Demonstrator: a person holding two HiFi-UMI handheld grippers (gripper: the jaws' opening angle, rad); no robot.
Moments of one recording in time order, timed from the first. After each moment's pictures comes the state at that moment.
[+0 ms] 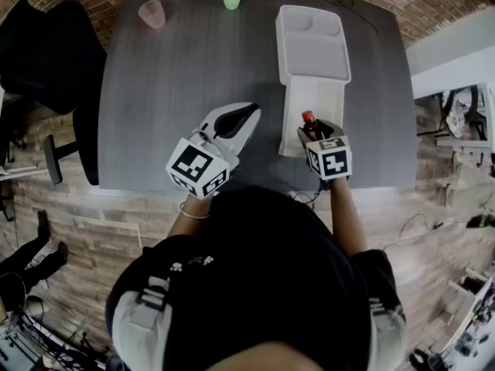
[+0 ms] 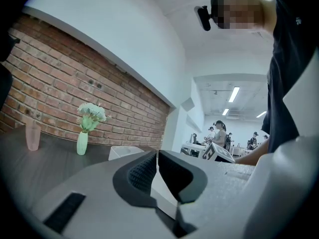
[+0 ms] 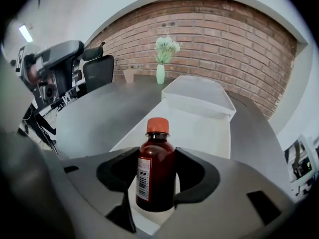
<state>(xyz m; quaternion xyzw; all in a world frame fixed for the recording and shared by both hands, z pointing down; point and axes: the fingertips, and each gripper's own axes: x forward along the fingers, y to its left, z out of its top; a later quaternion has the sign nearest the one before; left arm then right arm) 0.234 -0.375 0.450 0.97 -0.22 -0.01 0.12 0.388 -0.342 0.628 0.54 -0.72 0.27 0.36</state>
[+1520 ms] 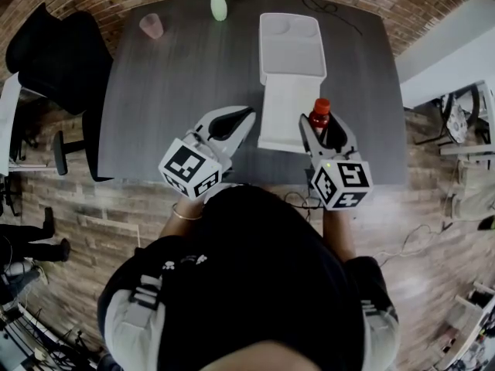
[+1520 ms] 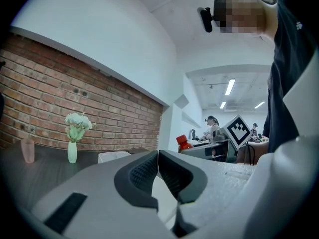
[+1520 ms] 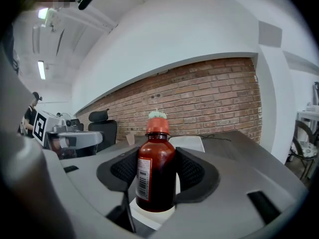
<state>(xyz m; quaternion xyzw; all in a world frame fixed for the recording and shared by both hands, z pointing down) 0.292 -0.309 0.397 0.97 -0.22 0.02 0.08 0.424 -0.299 0.427 0.61 -0.77 0.14 0.06</state>
